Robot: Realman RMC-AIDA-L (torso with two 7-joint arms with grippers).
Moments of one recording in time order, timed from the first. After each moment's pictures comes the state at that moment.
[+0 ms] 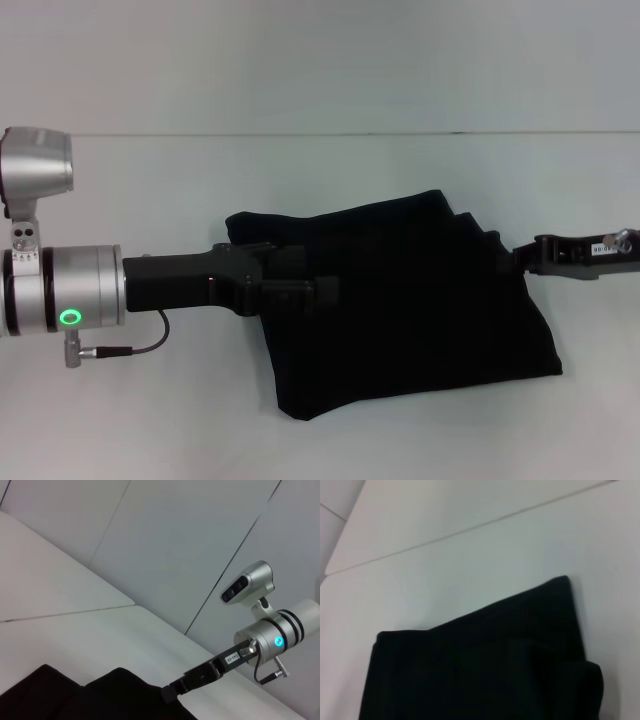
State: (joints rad) left arm -0.62 -2.06 0.77 0.51 1.89 1.53 -1.60; right arm 0.75 1.97 -0.65 -0.50 -2.34 -1.23 2.31
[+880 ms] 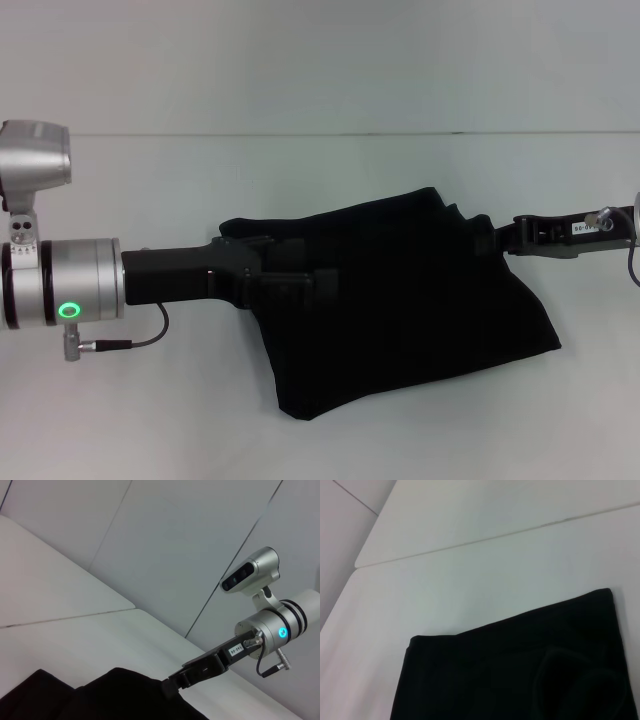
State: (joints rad) left arm -0.63 -2.05 0.77 0.51 1.88 1.53 -1.61; right arm 0.79 1.98 -0.66 -0.54 -2.34 -1.28 2.31
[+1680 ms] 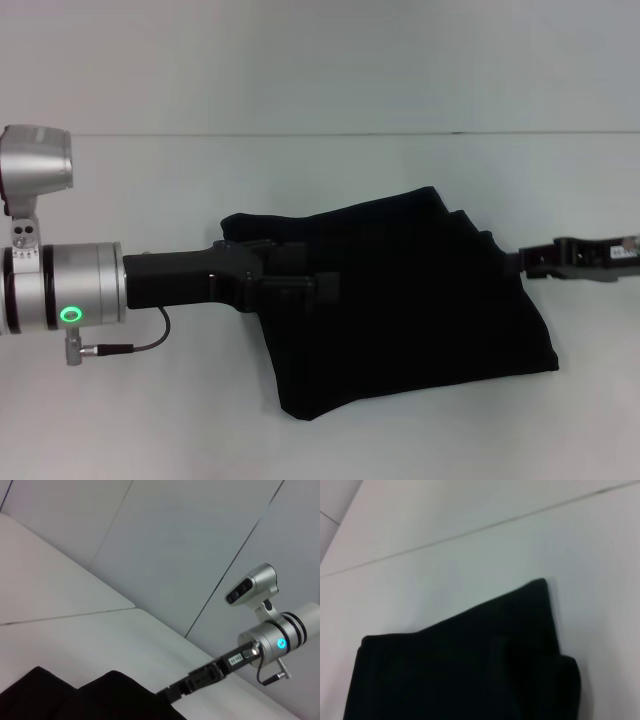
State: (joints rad) left arm -0.62 -2.06 0.77 0.51 1.88 1.53 -1.61; right arm 0.71 1.96 -0.65 -0.54 -2.35 -1.25 2.31
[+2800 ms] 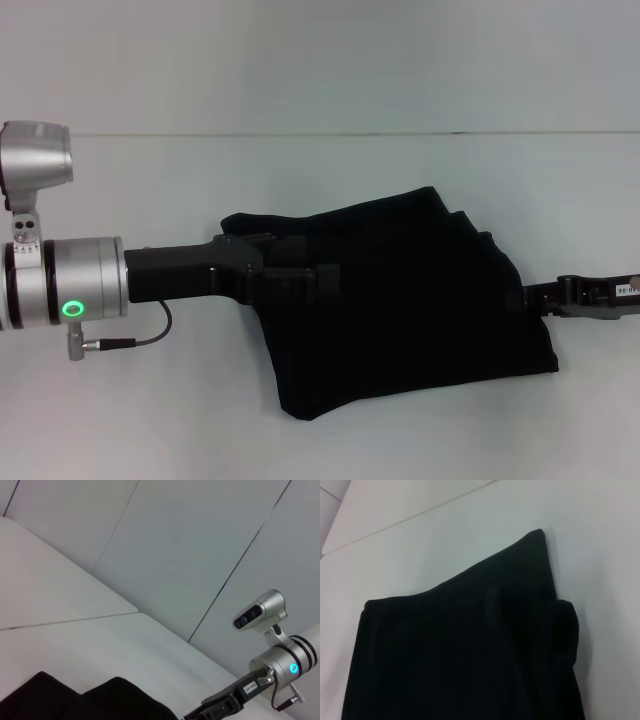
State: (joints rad) left arm -0.63 -2.06 0.76 0.51 1.88 1.52 -1.62; right arm 0.68 1.95 -0.65 -0.48 -2.34 -1.29 2.26
